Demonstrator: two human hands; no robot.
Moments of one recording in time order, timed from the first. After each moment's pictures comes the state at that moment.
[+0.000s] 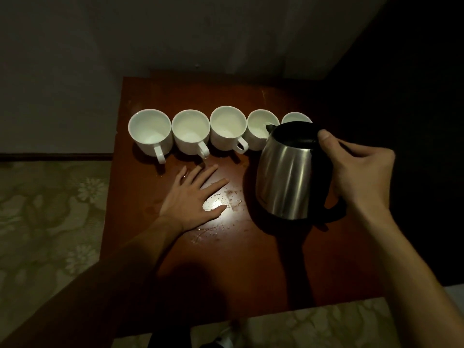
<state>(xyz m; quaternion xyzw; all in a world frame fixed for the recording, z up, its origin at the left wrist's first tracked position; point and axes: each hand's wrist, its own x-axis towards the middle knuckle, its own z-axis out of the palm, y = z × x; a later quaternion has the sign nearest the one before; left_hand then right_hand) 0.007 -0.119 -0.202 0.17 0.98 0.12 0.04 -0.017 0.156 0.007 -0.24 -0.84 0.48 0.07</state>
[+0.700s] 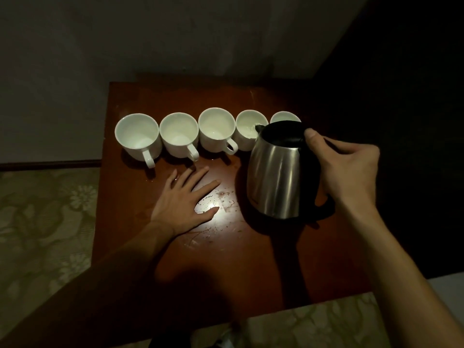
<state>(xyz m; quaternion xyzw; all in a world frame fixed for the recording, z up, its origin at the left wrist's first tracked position) 0.006 -0.119 -0.207 0.18 0.98 0.11 0.04 -0.018 0.157 0.006 -0.26 -0.84 0.47 0.06</state>
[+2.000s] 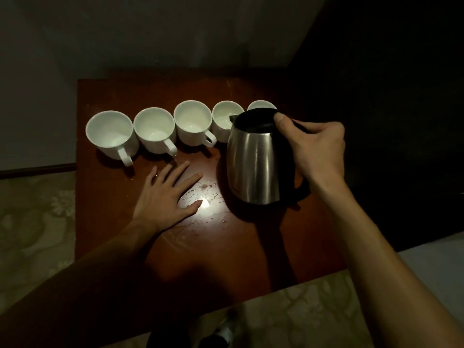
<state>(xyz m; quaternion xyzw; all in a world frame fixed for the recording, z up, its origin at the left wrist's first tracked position) 0.008 -0.119 -0.198 0.17 0.98 0.12 0.06 -0.026 0.159 0.005 -0.25 -0.86 0.45 0.04</state>
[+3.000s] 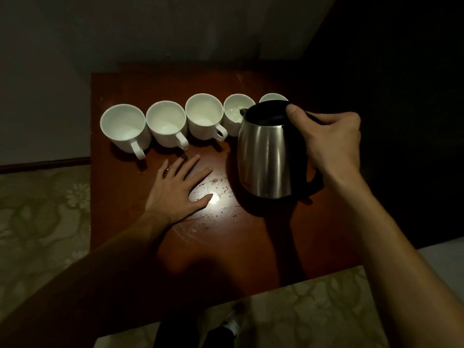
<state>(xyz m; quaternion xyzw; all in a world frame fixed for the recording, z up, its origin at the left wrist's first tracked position) 0.008 -0.118 -0.200 0.17 0.98 0.10 0.07 -0.026 0.156 0.007 -0.22 -0.87 0.45 0.04</state>
